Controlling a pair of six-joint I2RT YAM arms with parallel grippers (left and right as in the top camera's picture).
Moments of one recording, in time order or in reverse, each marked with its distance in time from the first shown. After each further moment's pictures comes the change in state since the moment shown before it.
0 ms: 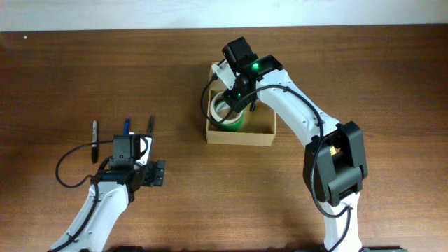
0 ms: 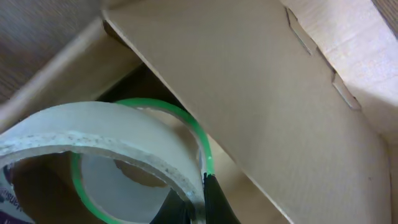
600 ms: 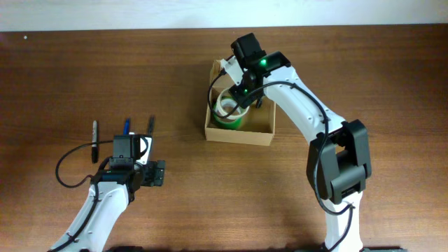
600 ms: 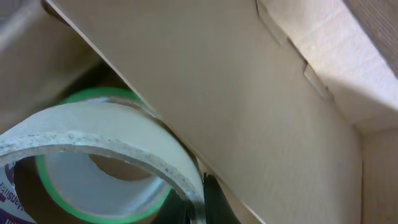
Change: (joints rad) left arm 0.000 0.000 0.000 0.000 0.000 0.000; right arm -0.034 0.000 0.000 0.020 -0.001 0.018
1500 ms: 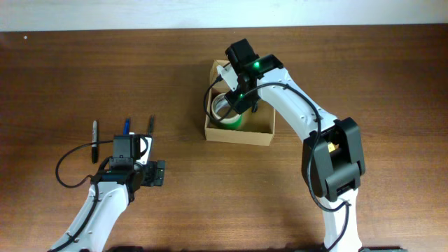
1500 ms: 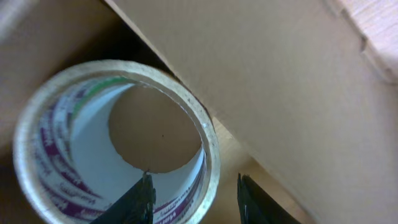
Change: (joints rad) left arm 0.000 0.000 0.000 0.000 0.000 0.000; right arm 0.015 0.035 0.032 -0.081 -0.030 0.043
